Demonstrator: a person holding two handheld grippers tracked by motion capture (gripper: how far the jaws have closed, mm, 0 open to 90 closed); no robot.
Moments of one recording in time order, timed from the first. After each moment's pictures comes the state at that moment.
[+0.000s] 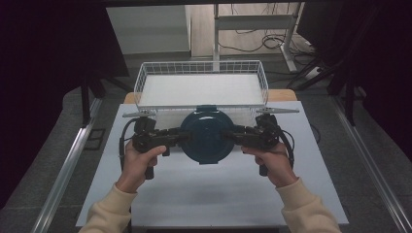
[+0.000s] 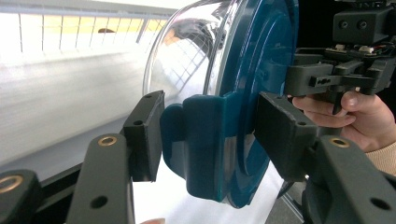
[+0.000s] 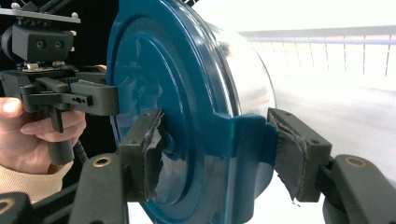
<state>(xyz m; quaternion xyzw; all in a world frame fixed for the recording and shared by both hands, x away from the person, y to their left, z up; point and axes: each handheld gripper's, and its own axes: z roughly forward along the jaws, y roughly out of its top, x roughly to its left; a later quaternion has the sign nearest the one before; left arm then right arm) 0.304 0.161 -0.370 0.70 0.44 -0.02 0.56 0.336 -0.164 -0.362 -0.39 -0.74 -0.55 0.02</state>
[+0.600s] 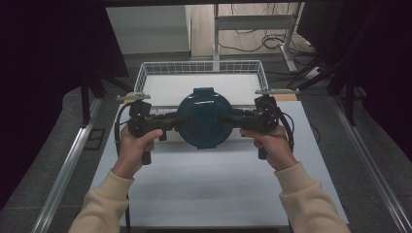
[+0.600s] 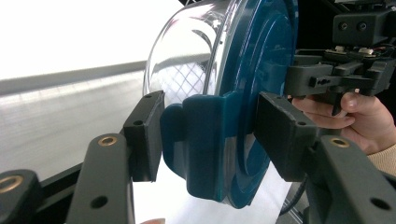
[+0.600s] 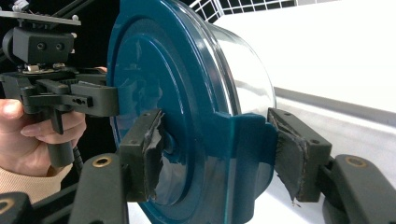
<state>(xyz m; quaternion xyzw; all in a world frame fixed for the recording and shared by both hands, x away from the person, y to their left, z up) 0.324 0.169 -0.337 0.69 0.44 0.00 0.57 0.359 -0.155 -0.327 -0.38 -0.74 -0.56 0.00</state>
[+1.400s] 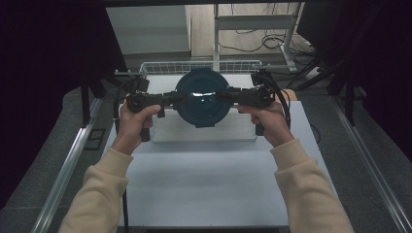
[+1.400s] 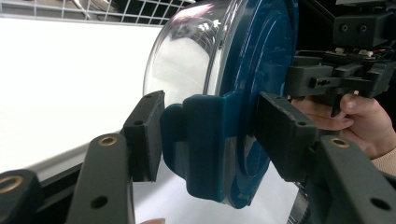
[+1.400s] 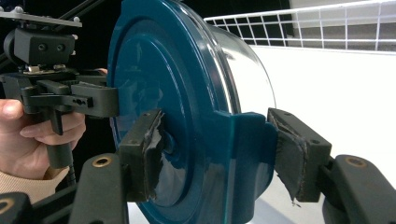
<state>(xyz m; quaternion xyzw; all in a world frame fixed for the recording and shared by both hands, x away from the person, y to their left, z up) 0.371 0.180 -0.311 0.69 0.44 -0.01 0.58 0.404 -0.145 -0.295 -0.37 -0.74 -0.55 0.00</state>
